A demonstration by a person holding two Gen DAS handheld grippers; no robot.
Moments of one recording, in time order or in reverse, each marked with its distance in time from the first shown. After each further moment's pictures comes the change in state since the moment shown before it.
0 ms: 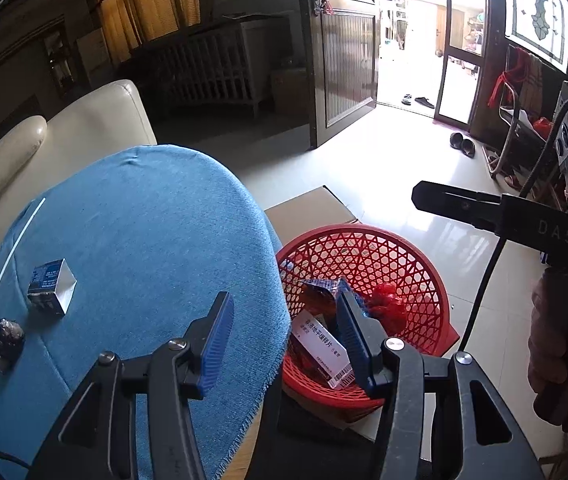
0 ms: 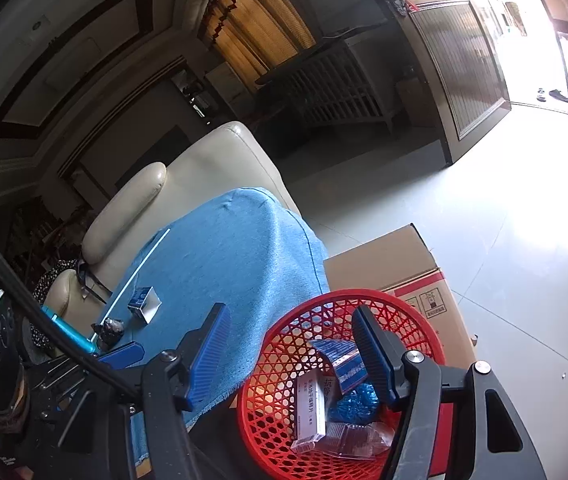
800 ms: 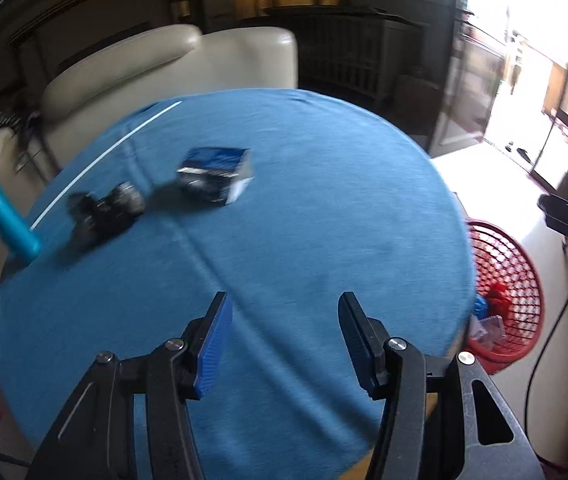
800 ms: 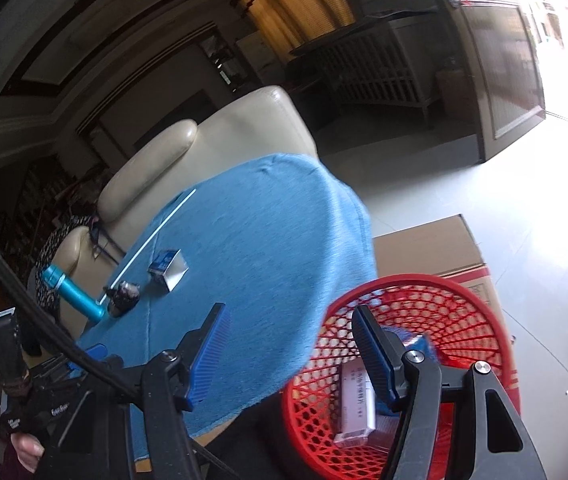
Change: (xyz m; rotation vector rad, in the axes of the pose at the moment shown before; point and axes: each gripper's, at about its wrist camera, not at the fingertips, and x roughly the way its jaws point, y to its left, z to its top) left arm -0.051 0.174 -0.103 -0.375 0.044 0.252; right arm 0.046 0.073 -0.013 -0.129 0.118 0.053
